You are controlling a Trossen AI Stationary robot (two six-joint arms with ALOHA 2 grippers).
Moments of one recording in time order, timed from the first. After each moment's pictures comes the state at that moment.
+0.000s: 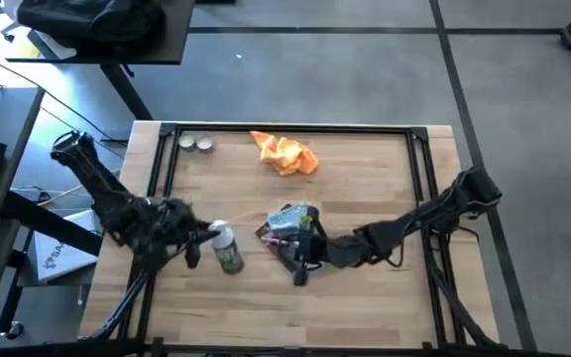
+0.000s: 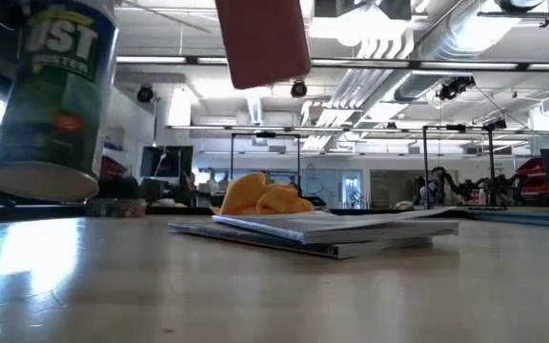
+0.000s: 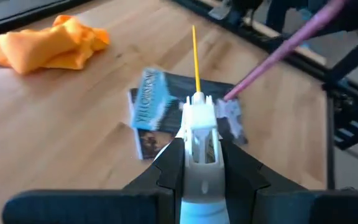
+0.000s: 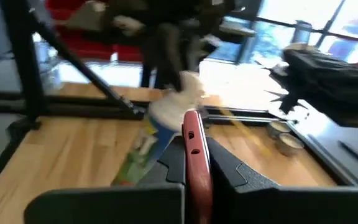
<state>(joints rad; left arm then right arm) -0.89 1.04 0.89 -0.79 -0.97 -1.20 0.48 1.72 1.28 0.21 0.70 -0.02</state>
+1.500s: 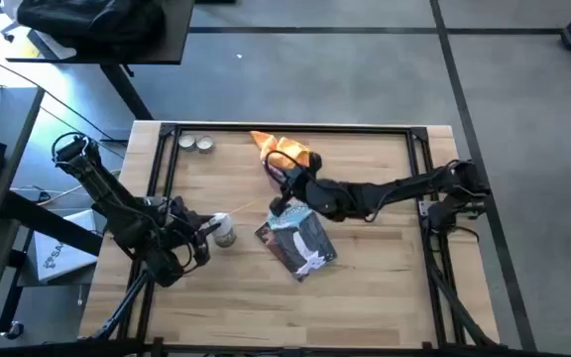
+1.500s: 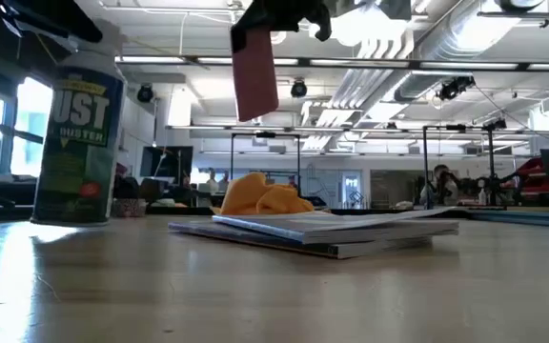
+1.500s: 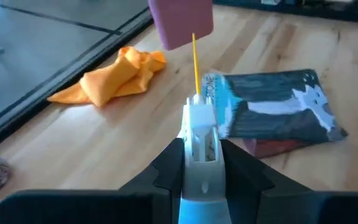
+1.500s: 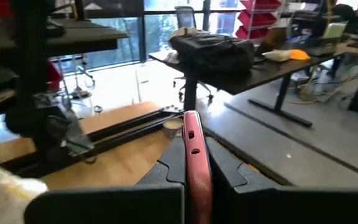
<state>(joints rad) -0.81 1.15 0.89 -1.00 -1.08 -1.13 0.10 1.74 1.32 0.21 0.75 0.13</state>
